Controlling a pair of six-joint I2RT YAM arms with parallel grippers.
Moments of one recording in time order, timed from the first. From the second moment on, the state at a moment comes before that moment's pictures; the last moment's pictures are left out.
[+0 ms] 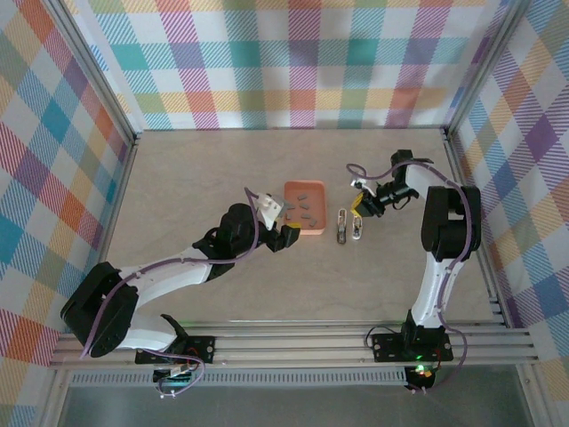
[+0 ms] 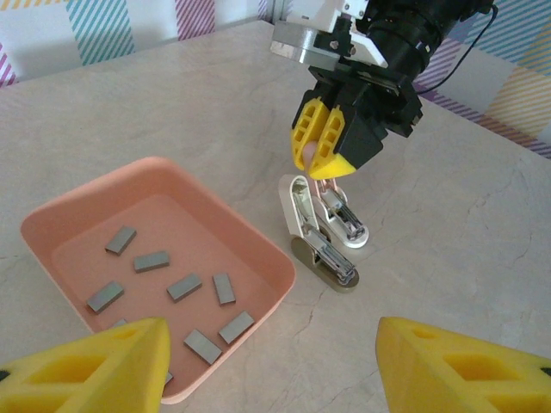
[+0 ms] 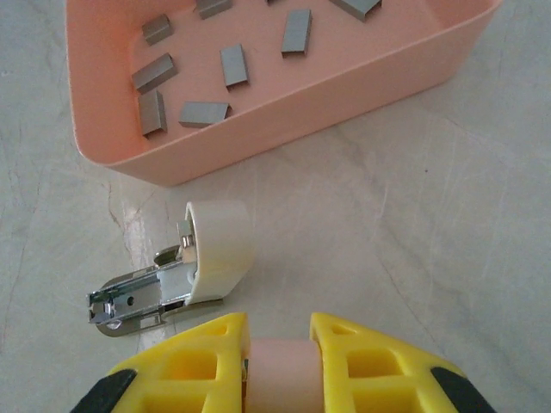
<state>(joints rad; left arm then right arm) -0.73 1.35 0.68 0.33 0.15 -0.08 0.01 2.04 1.46 -0.92 -0.77 -1.19</state>
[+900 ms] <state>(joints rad) -0.73 1.39 0.71 0.31 0.13 -0.17 0.02 1.63 1.28 -0.69 -0.58 -0.46</state>
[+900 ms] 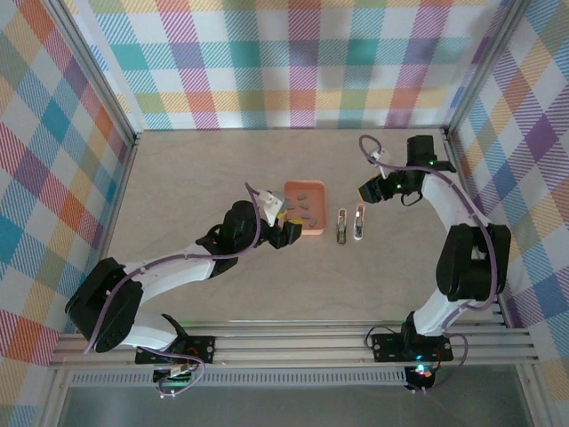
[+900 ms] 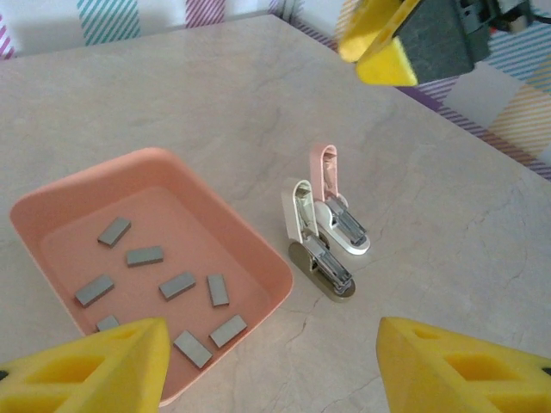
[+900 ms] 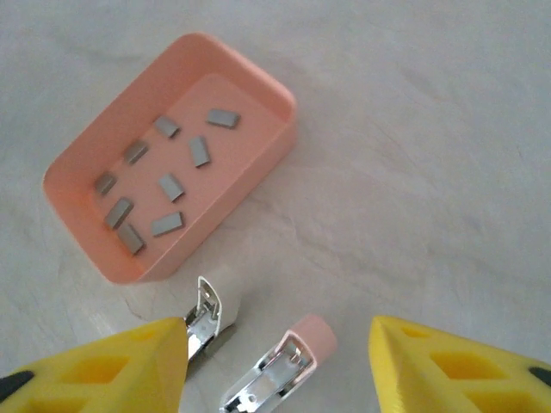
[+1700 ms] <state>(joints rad) -0.73 1.39 0.72 0.26 0.06 -0.24 0.20 1.67 1.13 -0.61 -0.14 0.28</state>
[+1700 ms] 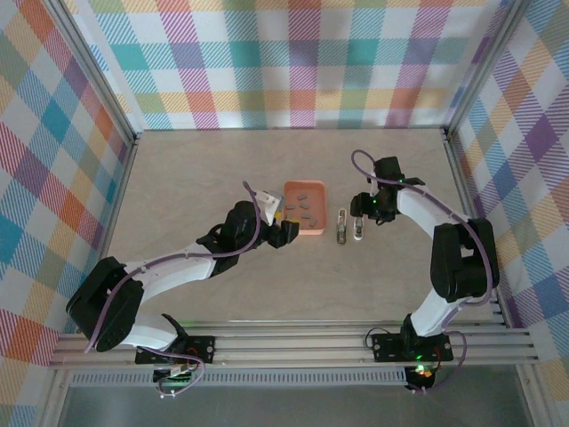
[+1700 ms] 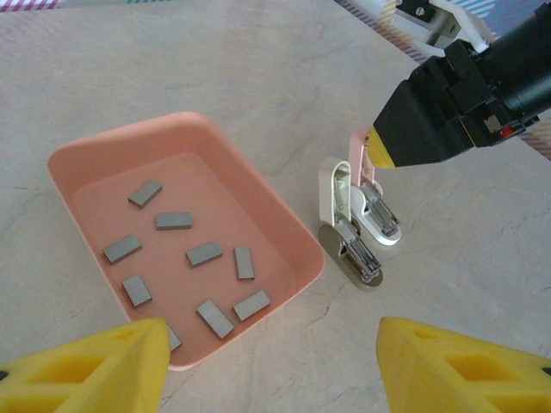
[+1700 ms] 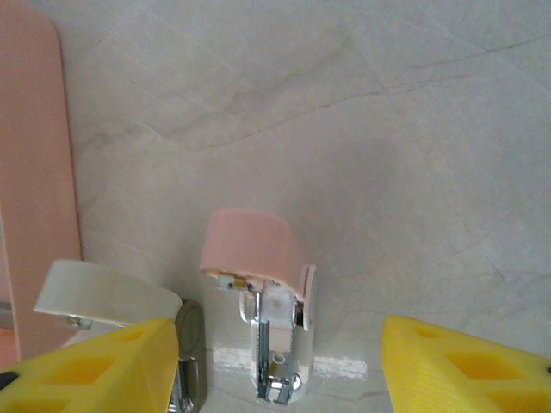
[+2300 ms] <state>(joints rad) -0.73 1.42 0.72 0.25 0.05 -0.22 0.20 1.76 1.16 -0.55 -0.16 0.28</state>
